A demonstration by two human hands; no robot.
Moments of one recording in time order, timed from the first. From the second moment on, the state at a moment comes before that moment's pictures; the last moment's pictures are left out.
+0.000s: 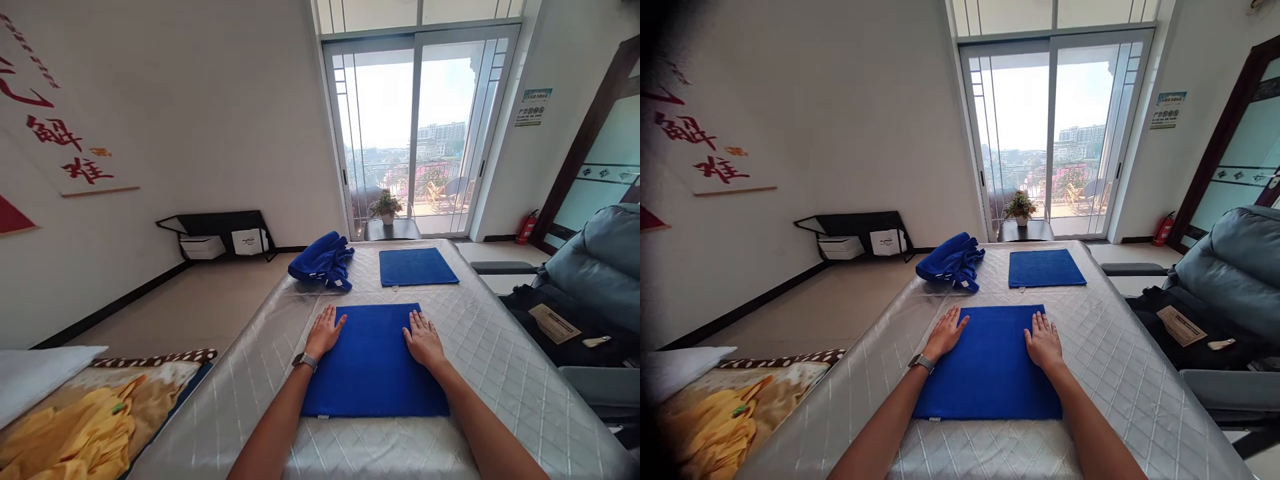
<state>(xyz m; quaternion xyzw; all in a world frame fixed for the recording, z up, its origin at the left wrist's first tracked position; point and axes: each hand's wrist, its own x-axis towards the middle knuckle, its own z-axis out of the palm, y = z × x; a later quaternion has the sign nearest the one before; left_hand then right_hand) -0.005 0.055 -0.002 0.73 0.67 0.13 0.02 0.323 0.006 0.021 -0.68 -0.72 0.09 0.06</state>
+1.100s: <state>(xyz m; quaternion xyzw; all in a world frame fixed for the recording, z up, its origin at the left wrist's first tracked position) 0.048 0.028 0.011 0.77 0.63 0.11 0.00 0.324 0.010 0.012 -0.68 -0.72 0.07 0.08</state>
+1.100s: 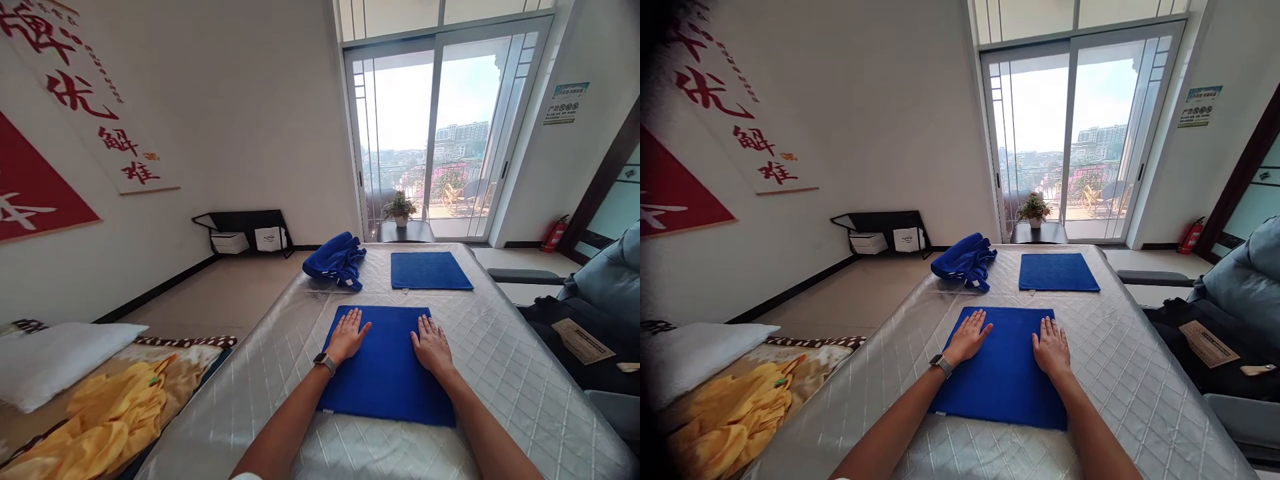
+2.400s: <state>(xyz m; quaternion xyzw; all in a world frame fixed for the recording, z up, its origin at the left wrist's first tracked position) 0.013 0.028 0.004 0.74 0.65 0.15 -0.01 0.324 0.050 0.014 -0.68 -0.73 0.03 0.07</state>
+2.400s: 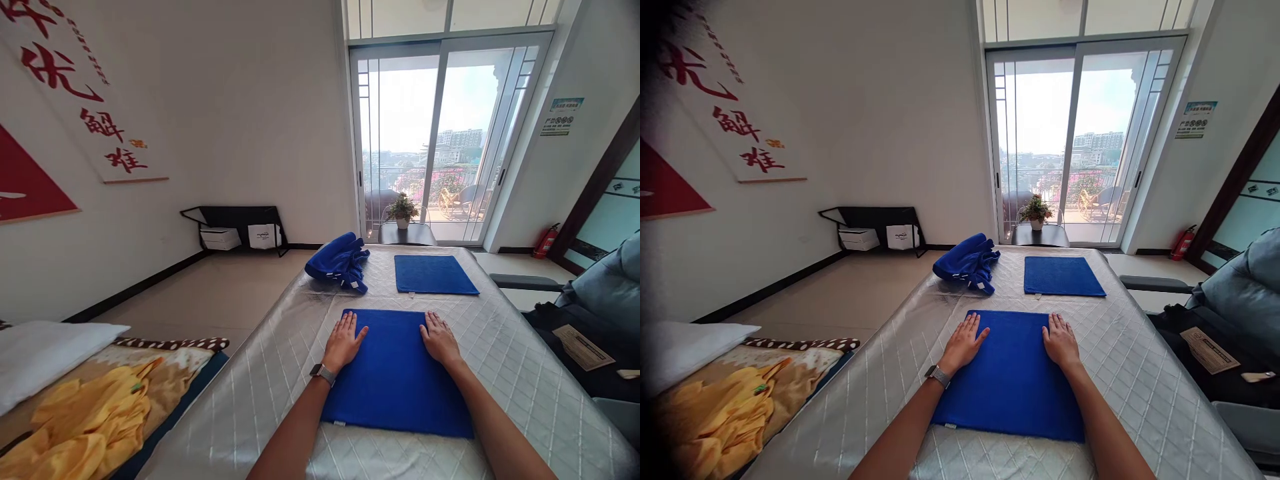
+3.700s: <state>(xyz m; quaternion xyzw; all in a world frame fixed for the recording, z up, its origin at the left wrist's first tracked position) 0.180 0.053 0.015 0.86 0.49 0.15 0.05 0.328 0.053 0.004 -0.67 -0.73 0.02 0.09</state>
